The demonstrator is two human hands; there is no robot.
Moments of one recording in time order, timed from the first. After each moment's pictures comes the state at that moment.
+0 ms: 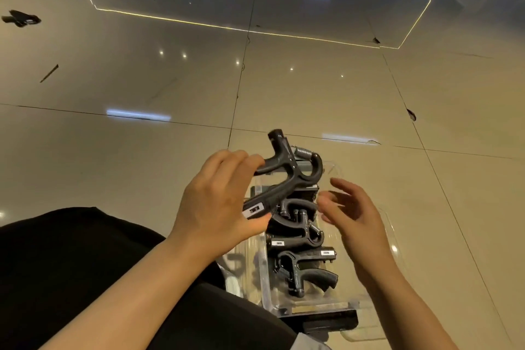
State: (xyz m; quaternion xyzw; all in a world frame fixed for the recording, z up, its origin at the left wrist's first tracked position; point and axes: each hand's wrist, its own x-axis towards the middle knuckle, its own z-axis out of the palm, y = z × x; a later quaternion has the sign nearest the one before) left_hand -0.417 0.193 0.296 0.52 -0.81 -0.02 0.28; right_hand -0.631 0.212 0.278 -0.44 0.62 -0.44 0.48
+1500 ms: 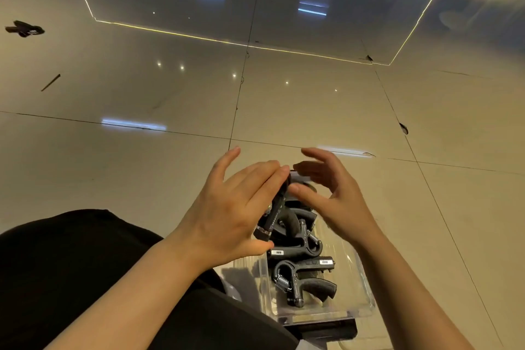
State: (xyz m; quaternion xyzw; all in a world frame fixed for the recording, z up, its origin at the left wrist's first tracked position) left_hand -0.409 0.193 0.309 0.40 -0.89 0.08 0.20; right_hand -0.613 0.174 0.307 -0.66 0.52 -0.36 0.40
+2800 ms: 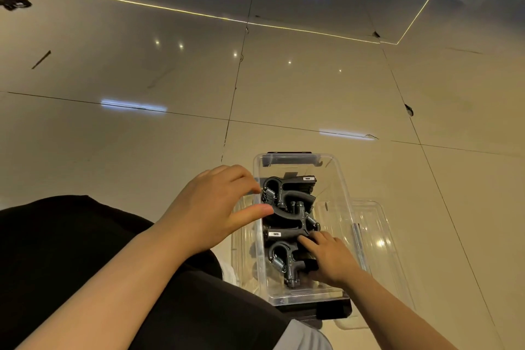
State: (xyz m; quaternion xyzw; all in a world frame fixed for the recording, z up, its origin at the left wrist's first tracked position) left_hand -0.402 0.195 0.290 0.49 -0.84 -0.17 0.16; right_hand -0.689 0.215 0.101 -0.80 0.54 0.23 0.16
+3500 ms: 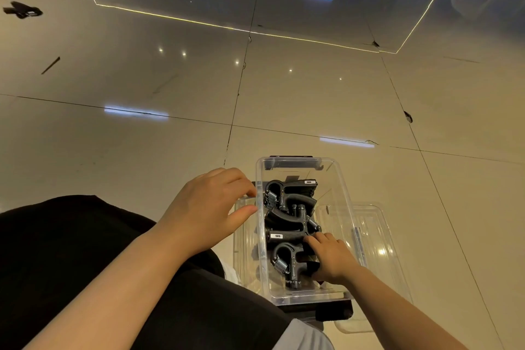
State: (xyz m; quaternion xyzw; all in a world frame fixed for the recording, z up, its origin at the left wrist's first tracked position) left_hand -0.395 0.205 0.287 0.50 -0.84 -0.10 0.19; right_hand -0.689 0.211 0.104 -0.77 0.56 0.23 0.20
